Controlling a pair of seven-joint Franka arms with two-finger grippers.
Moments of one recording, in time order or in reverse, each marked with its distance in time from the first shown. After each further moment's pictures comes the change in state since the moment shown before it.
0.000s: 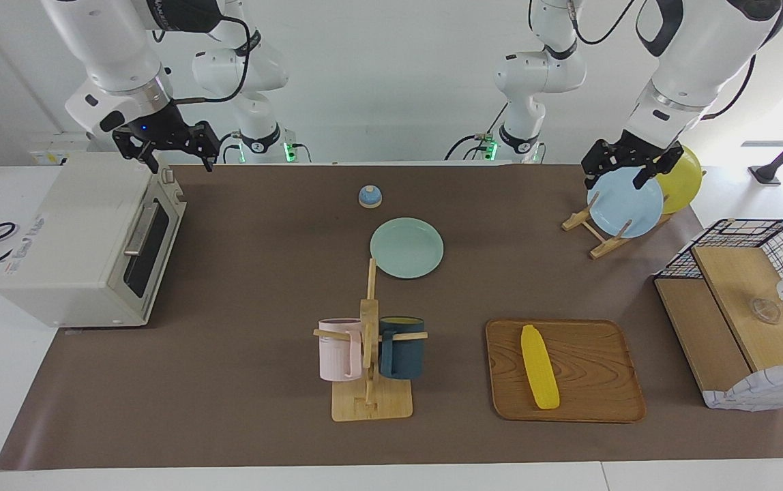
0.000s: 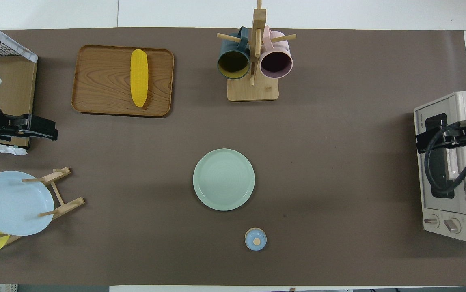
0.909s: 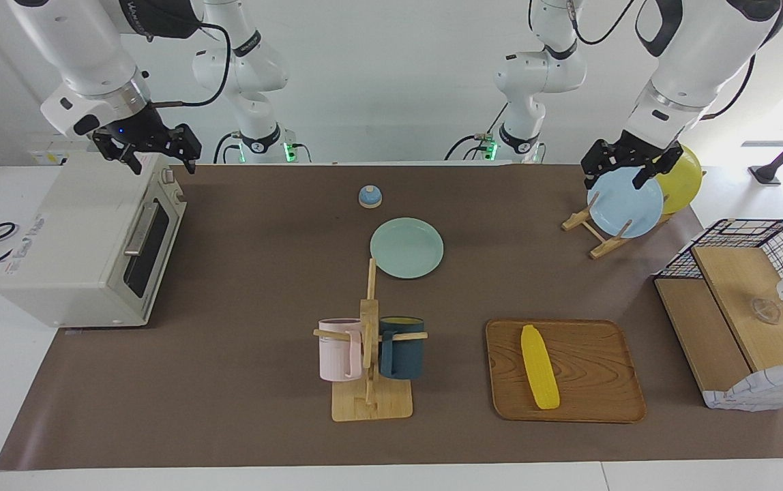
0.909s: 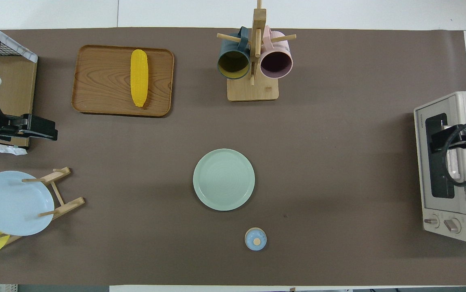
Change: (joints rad) left arm 0.002 0.000 0.001 0.000 0.000 -0.002 0.000; right arm -0.039 0.000 -0.001 -0.010 0.000 0.000 -0.019
